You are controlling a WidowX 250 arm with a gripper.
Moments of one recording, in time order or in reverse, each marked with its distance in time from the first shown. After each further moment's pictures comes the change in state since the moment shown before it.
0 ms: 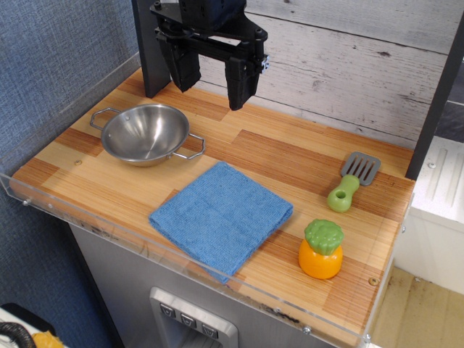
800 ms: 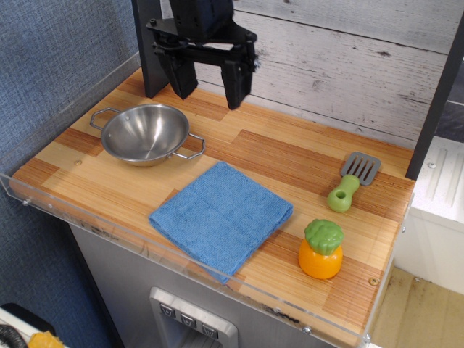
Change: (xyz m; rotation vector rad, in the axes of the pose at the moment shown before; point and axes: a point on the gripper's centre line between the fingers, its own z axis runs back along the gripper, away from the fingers) arm 0.016 0.026 -0.024 -0.061 -0.017 0.124
